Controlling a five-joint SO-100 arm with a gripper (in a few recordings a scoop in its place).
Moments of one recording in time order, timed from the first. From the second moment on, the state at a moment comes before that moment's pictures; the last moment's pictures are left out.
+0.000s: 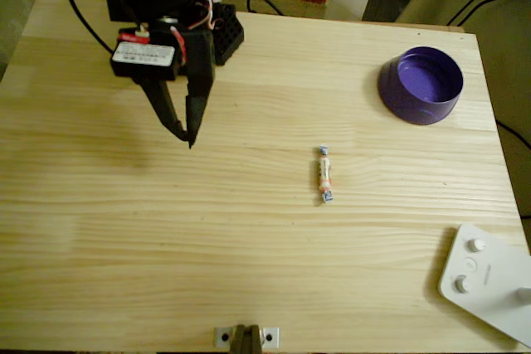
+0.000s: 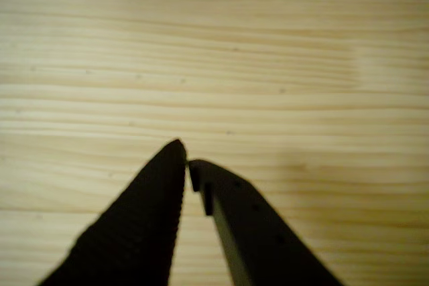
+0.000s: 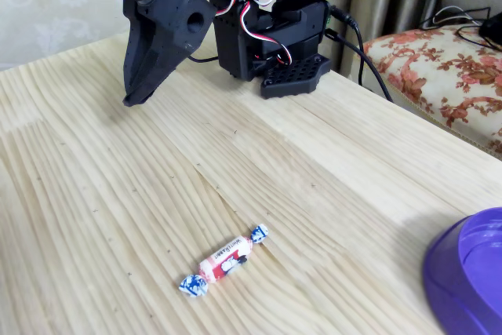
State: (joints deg) arm -6.5 193.9 179.0 64.5 1.7
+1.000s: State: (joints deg) arm -6.3 193.9 179.0 64.5 1.7
